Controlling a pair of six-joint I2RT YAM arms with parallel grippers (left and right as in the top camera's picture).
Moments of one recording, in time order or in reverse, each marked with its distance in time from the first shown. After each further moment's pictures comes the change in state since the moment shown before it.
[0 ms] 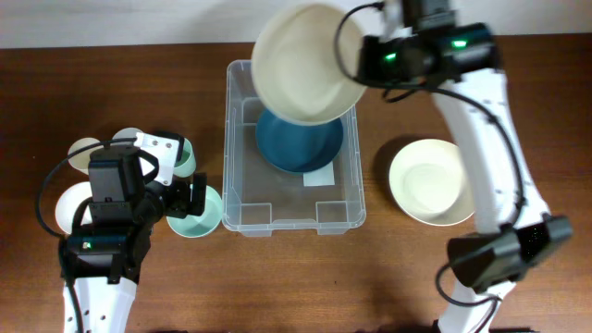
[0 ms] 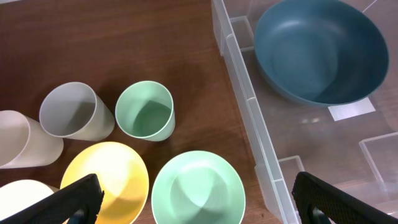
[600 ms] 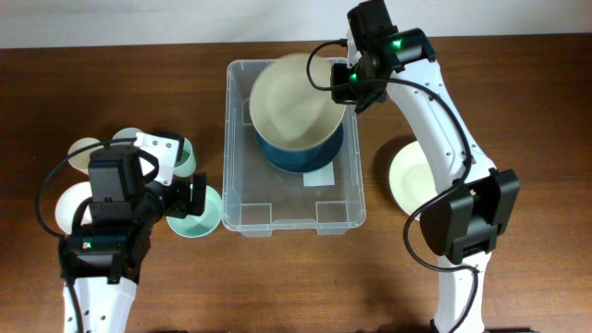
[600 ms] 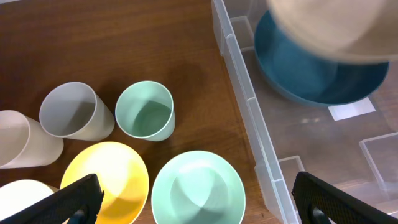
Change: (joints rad) left arm 0.000 0.000 0.000 0.000 0.000 0.000; right arm 0.052 0.218 -0.001 -0.021 0.048 -0.005
